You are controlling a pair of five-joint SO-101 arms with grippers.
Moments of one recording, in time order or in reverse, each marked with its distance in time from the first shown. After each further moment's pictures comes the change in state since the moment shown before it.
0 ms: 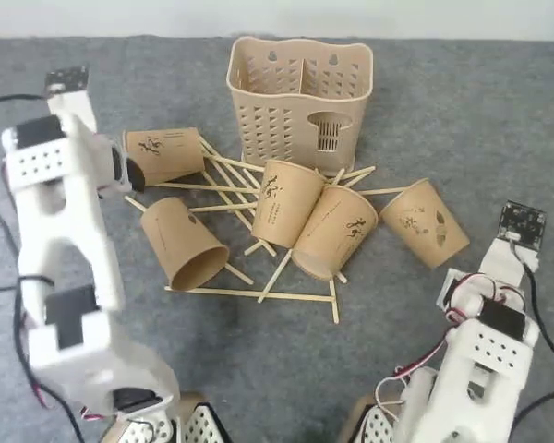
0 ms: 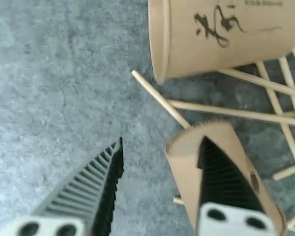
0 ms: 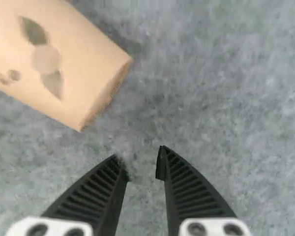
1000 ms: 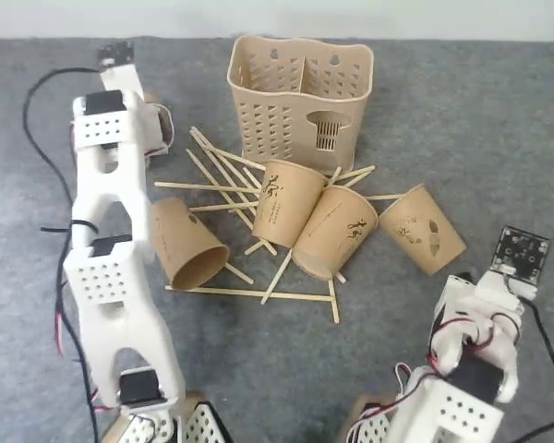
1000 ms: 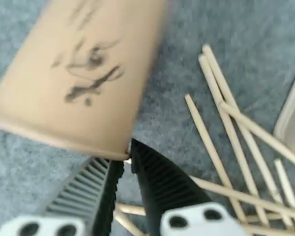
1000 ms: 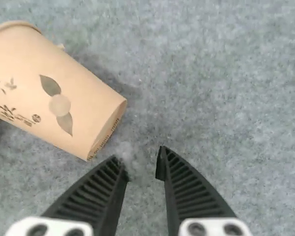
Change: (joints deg) left arm 8.5 31.6 -30.9 -6.8 11.3; right arm 0.1 -40.2 12.1 9.1 0.0
